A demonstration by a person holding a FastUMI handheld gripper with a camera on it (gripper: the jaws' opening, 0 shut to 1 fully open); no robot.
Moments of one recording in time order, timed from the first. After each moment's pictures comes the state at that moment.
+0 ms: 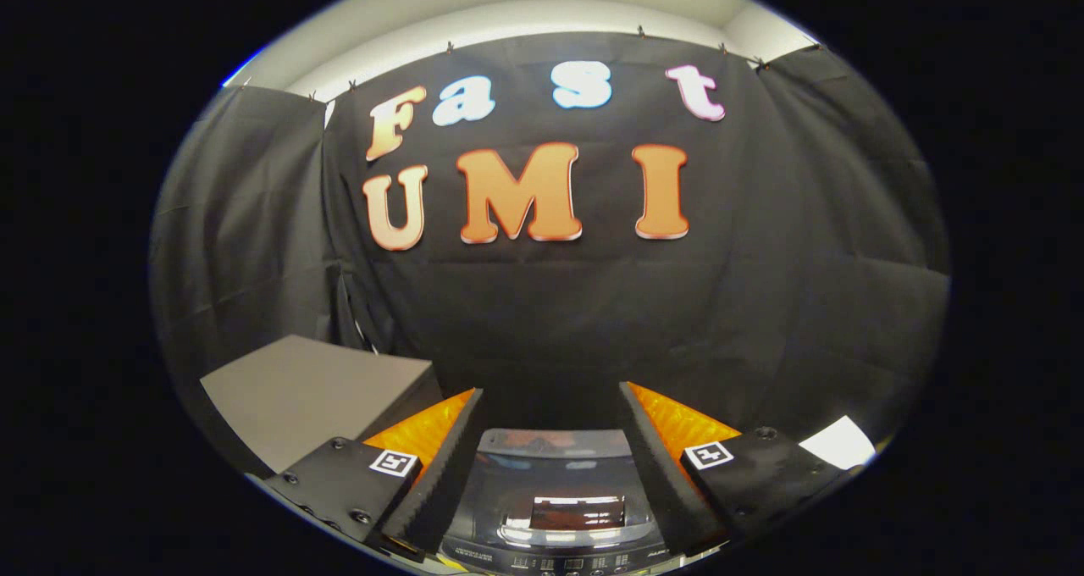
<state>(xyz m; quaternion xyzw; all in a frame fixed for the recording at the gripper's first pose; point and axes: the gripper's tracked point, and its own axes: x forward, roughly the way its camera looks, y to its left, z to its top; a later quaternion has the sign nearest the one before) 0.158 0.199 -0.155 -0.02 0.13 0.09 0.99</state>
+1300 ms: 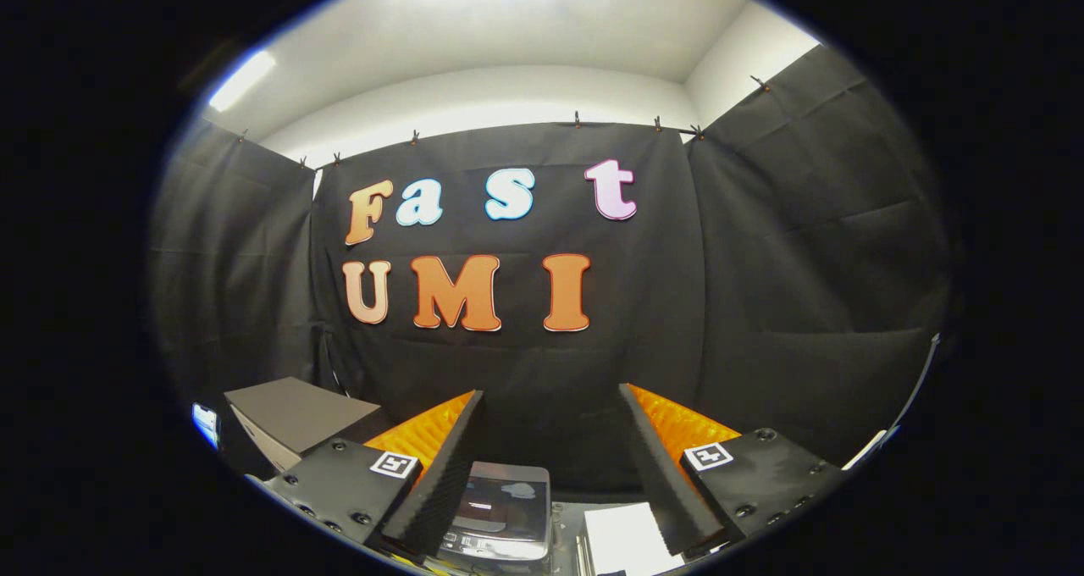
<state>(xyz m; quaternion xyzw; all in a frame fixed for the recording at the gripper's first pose) -0.014 -0.042 0.014 -0.02 0.02 0.06 1.00</state>
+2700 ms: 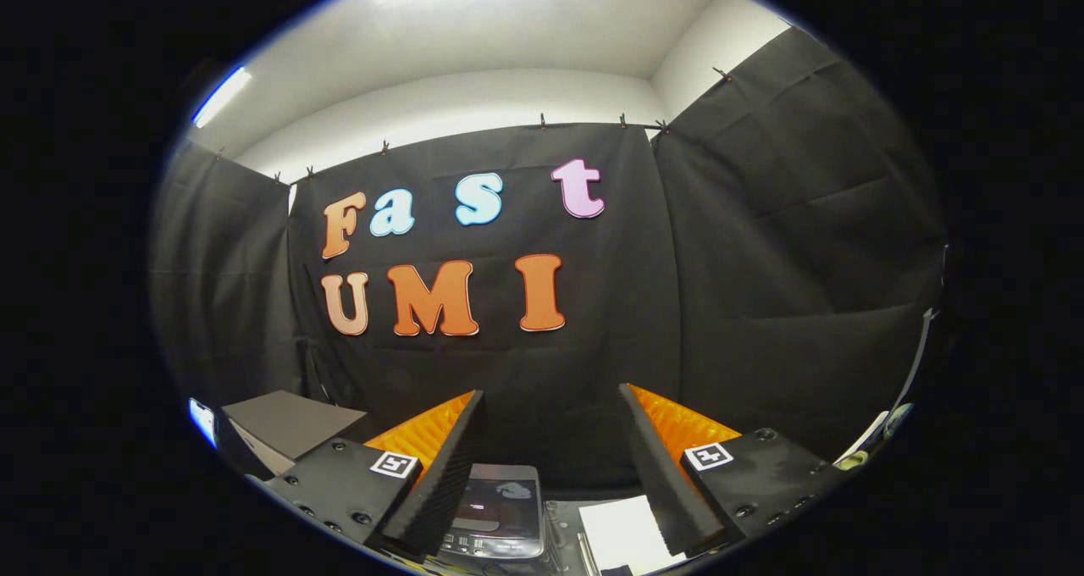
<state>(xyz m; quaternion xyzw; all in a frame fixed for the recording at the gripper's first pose) -0.021 -0.084 0.014 0.01 0.02 0.02 1.00</state>
